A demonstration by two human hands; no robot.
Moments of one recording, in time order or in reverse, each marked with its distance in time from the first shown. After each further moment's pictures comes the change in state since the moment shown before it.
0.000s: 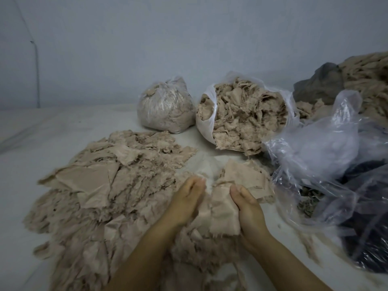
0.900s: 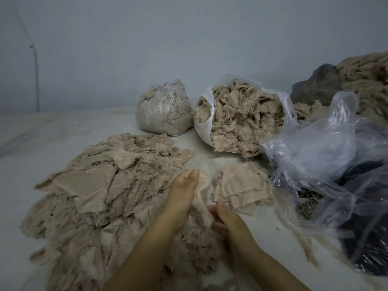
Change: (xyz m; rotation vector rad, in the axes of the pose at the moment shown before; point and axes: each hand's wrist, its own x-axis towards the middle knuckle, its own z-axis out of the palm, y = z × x) left_hand 0.010 0.035 0.008 -0.417 0.209 -0.173; right_hand -0.014 0.022 -0.005 -0.262 -0.295 0.096
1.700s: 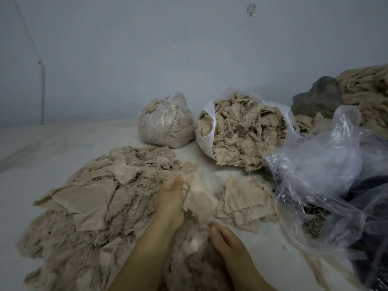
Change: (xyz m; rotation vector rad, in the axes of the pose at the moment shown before) left_hand 0.026 0.014 -0.012 -0.216 0.236 -0.047; right_hand 0.000 0.001 0.008 -0.102 0.096 0.016
